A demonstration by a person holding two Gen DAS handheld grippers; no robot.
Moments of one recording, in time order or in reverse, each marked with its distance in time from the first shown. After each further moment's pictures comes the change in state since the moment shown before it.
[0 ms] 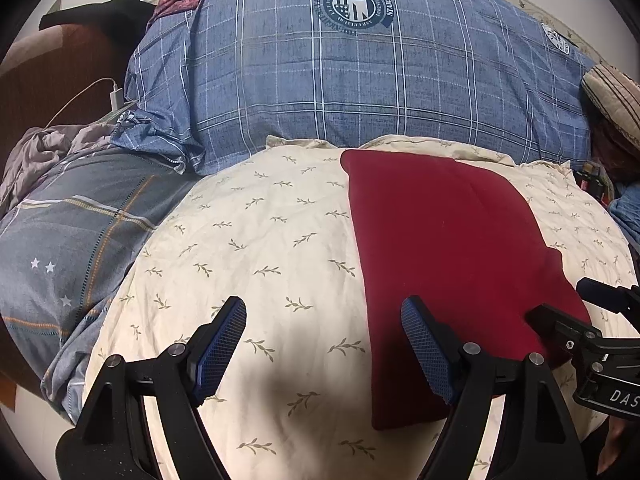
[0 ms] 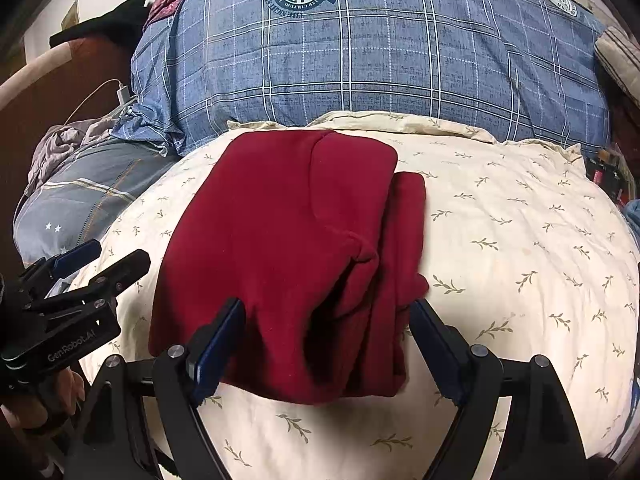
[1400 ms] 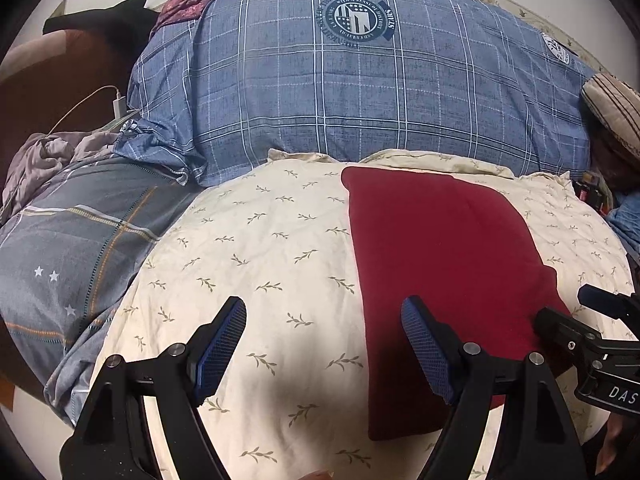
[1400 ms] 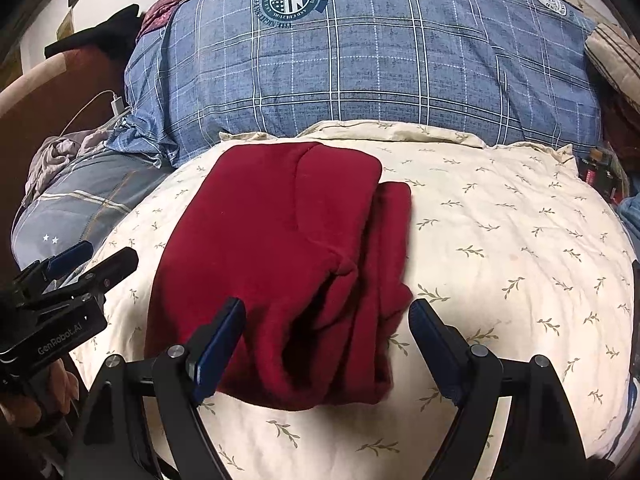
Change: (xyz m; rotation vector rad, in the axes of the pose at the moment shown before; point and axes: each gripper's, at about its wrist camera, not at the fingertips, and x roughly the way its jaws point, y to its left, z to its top) left arm -0.007 0.001 0.006 -0.006 -0.035 -0.001; right arm -0.005 -0.010 0.005 0.018 -0.027 -0.007
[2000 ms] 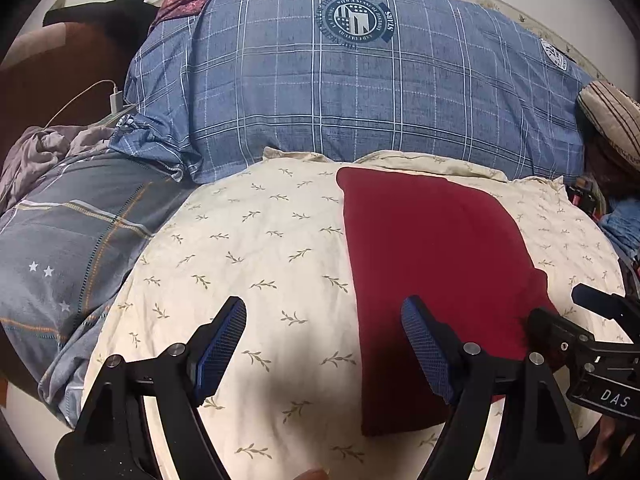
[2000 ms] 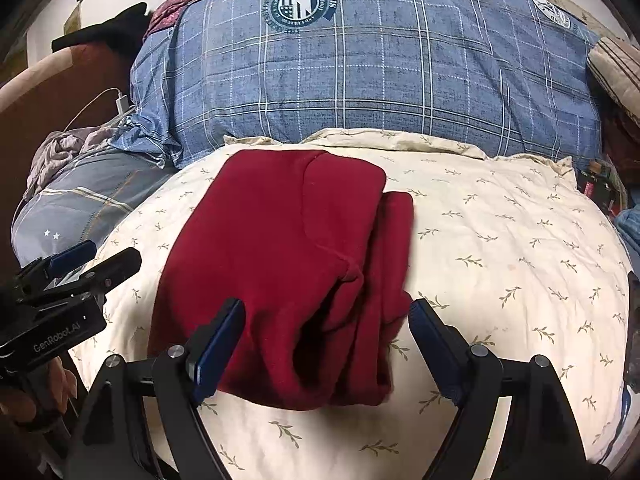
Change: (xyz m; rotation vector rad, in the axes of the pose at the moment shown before) left arm -0.003 0.006 0.003 -0.017 0.008 -0.032; right arm -0.004 0.005 0.002 -0.016 -0.013 -0.015
